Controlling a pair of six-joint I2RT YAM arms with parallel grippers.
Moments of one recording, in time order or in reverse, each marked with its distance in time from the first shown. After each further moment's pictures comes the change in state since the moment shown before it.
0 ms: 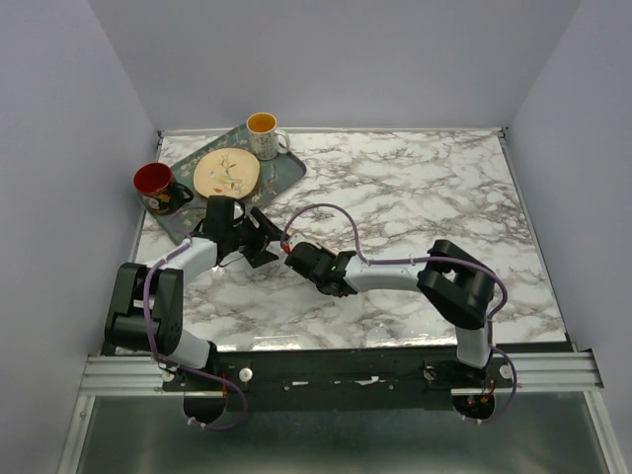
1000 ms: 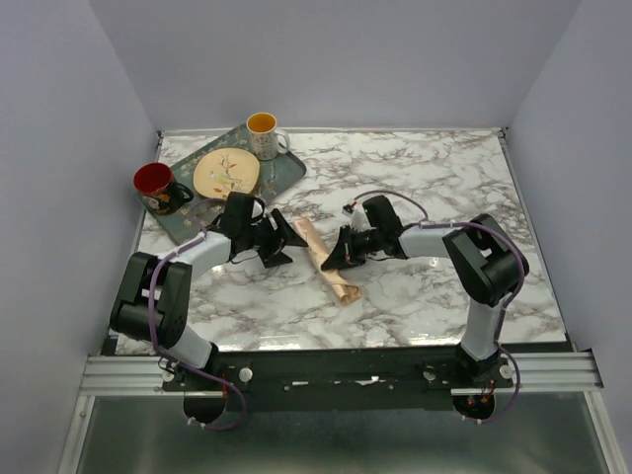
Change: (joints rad) left arm -0.095 0.039 0.043 -0.029 0.021 0.070; right arm -0.523 -0.050 -0.200 0.373 -1.339 0.645
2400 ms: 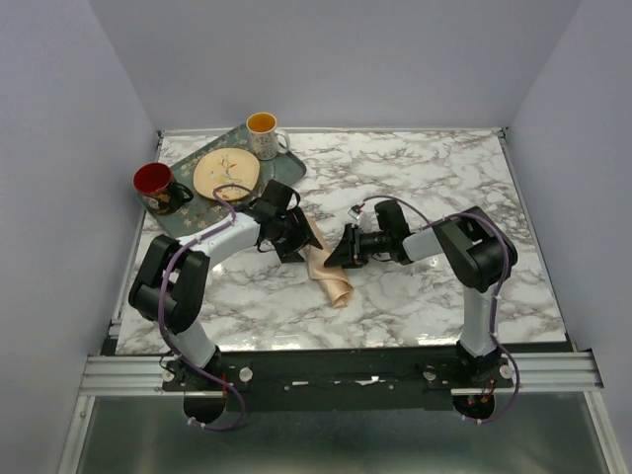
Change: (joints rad) left arm -0.227 0.150 0.293 -0.308 -0.286 -0.053; right arm -0.091 0.147 -0.130 0.475 -0.216 0.182
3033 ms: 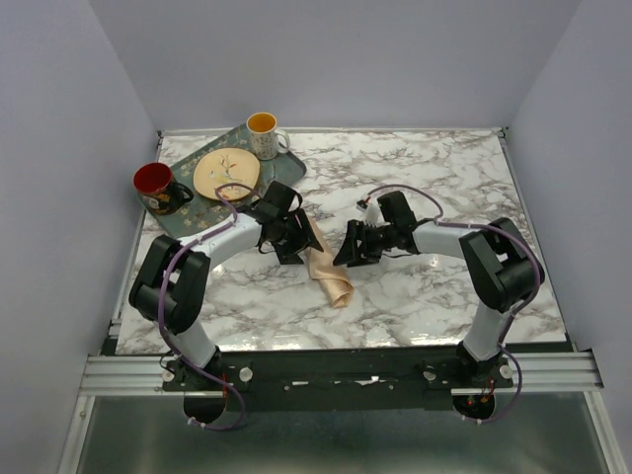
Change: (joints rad) left arm -0.012 0.000 0.000 -0.012 -0.013 0.039; right arm -0.001 -0.197 0.064 -0.486 0.193 -0.270
